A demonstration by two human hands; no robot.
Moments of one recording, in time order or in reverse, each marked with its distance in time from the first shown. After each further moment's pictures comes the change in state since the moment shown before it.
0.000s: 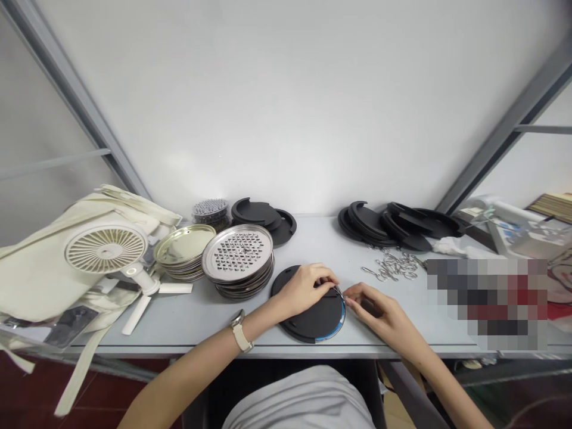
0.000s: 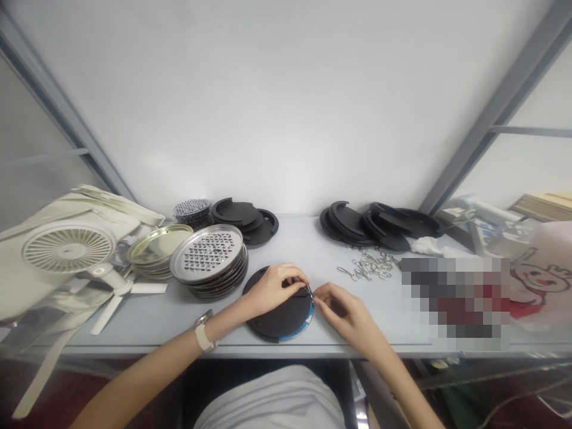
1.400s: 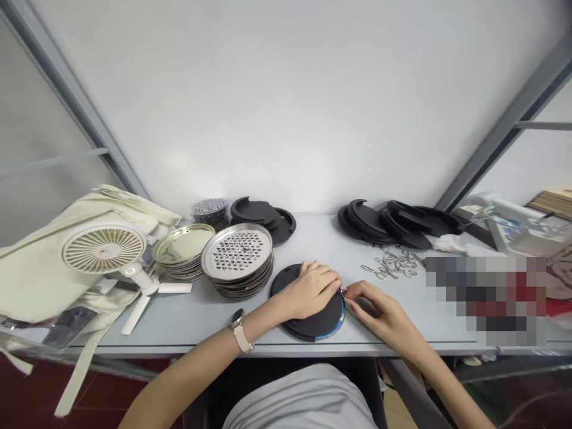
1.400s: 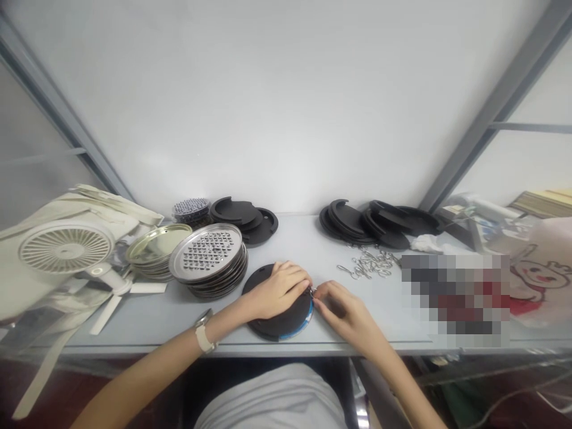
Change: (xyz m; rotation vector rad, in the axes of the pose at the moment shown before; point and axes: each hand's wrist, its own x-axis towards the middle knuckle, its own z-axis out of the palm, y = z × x) left_hand -0.004 0.010 0.002 0.372 -0.134 0.064; right_hand 0.001 0.001 -0.001 -0.068 0.019 -0.100
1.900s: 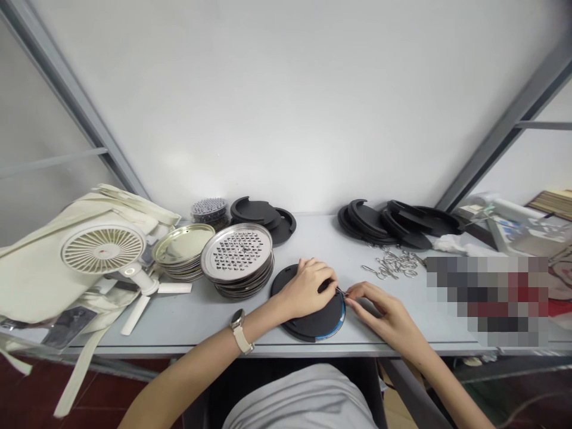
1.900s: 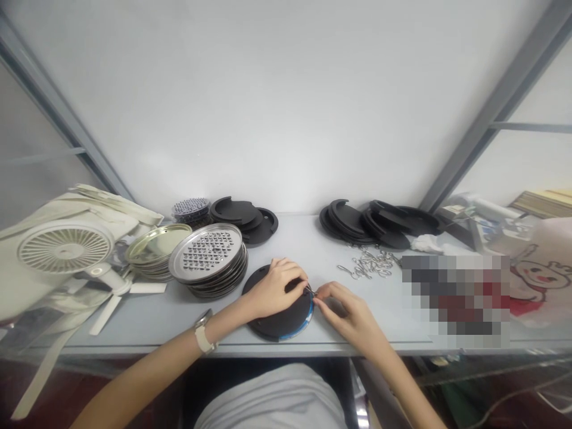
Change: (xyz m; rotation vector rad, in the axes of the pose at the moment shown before) left_hand 0.001 0.001 -0.001 -0.022 0.098 -0.075; right_hand -0.002 -0.003 0.000 -0.025 0.055 0.028
